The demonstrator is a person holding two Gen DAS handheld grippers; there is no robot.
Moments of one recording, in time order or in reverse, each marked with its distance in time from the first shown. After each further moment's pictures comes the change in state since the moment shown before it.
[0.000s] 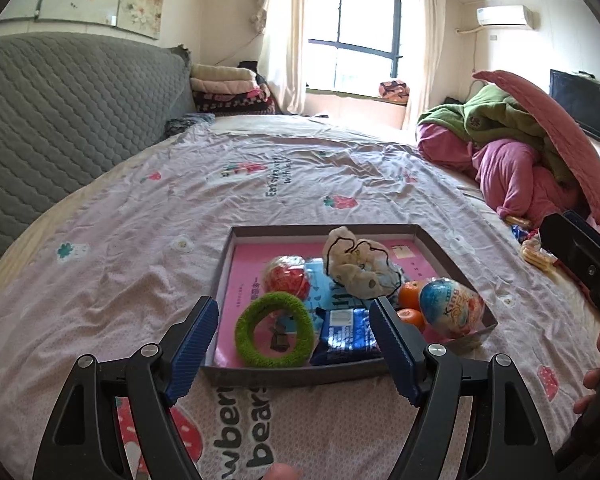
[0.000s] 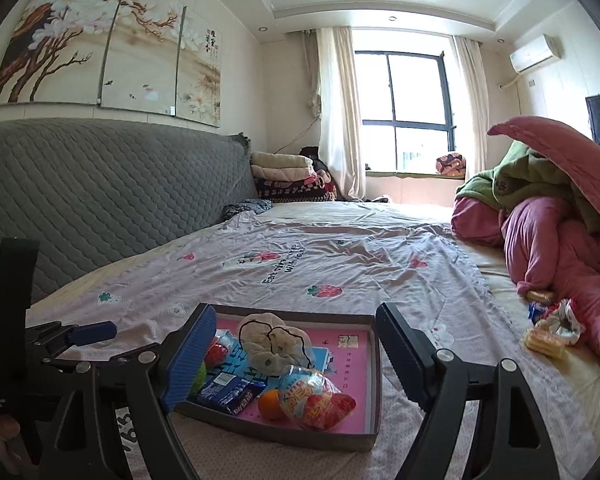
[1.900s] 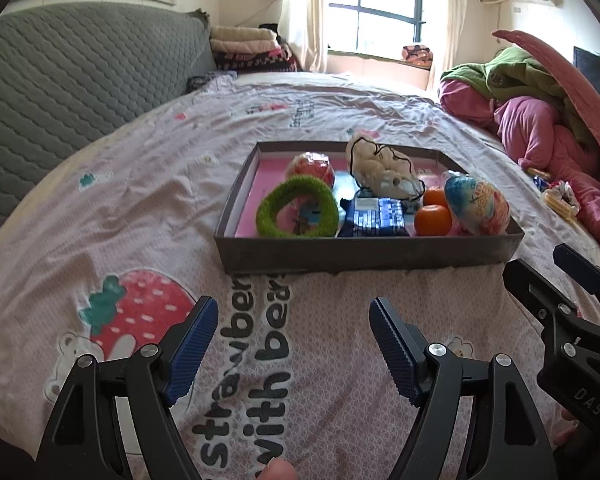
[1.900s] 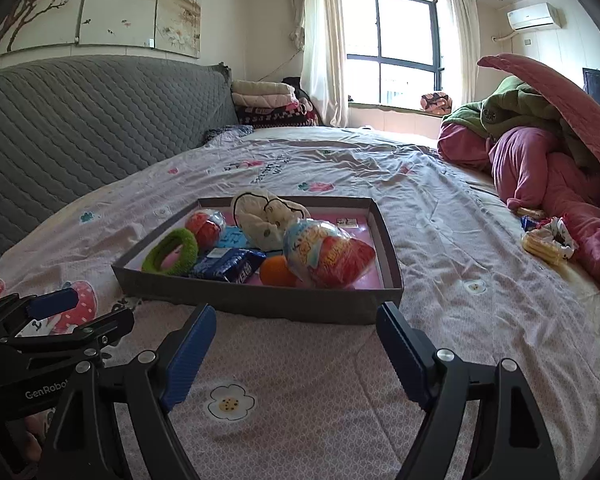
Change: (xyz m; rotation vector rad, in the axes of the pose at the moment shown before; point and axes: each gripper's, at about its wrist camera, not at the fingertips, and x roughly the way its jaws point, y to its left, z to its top) left arm -0.001 0.002 -0.076 -0.017 0.145 0.084; right arm 0.011 0.025 -0.088 0.008 0.261 -0.093
